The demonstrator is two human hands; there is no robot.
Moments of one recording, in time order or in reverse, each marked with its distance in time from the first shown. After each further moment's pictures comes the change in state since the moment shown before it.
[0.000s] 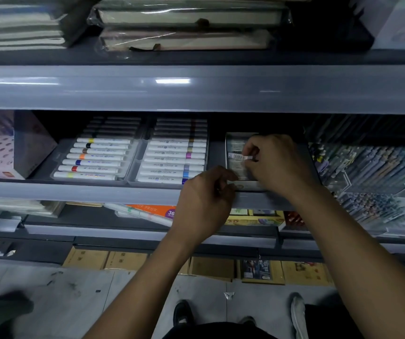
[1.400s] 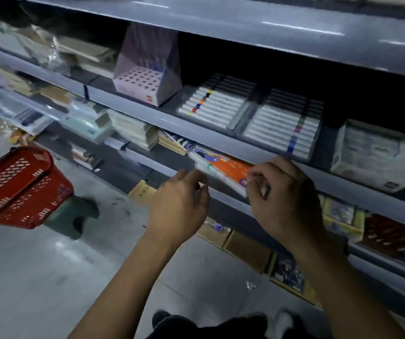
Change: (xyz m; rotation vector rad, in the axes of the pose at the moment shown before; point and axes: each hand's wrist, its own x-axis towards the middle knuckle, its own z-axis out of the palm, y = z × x) left_hand -0.173 -0.070 -0.125 0.497 0.284 -0.360; right_hand -0.121 -0.157 0.073 0.177 0.029 -0.413
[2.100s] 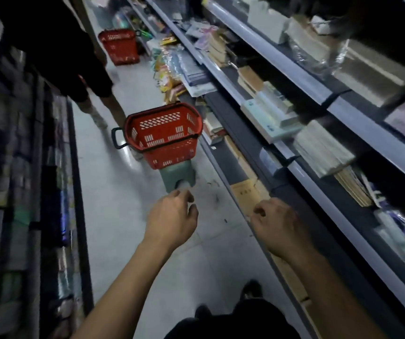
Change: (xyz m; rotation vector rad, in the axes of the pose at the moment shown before) left_hand -0.168 -0.380 -0.174 0.182 0.078 -0.785; right_hand 0.017 -0.307 0.311 -0.046 -0.791 -0.245
